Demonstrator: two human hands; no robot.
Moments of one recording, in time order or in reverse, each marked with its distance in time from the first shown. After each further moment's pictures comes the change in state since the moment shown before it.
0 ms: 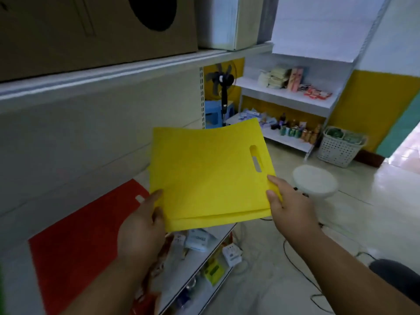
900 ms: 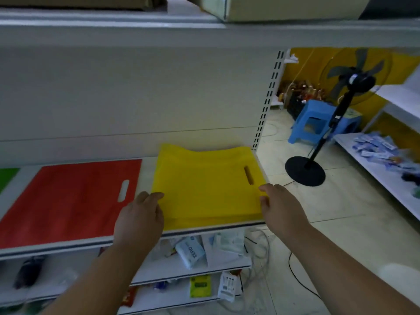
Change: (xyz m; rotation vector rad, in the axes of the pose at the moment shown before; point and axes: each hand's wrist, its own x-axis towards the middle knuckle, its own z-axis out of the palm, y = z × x) left_hand 0.101 0.061 0.148 0.503 0.220 -0.383; right_hand 0.311 0.083 0.136 -0.100 -0.609 -0.591
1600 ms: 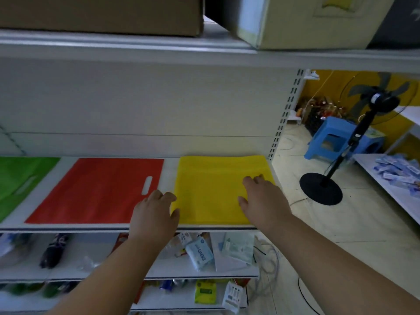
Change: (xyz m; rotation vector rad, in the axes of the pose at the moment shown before) left_hand -0.020 -0.008 -0.011 0.065 0.054 -0.015; right_hand 0.006 -0.081 -0.018 -0.295 -0.043 -0.296
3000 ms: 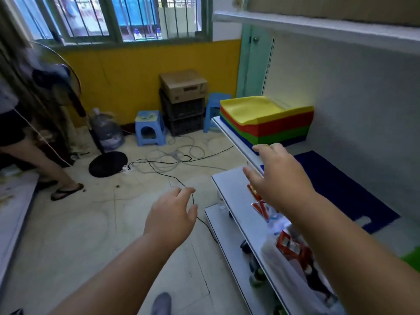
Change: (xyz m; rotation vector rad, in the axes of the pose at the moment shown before) left_hand -0.300 -0.821 -0.308 0.141 0.364 -1.062; right_hand 0.123 -1.072 0.020 0.420 -0.020 -1.056
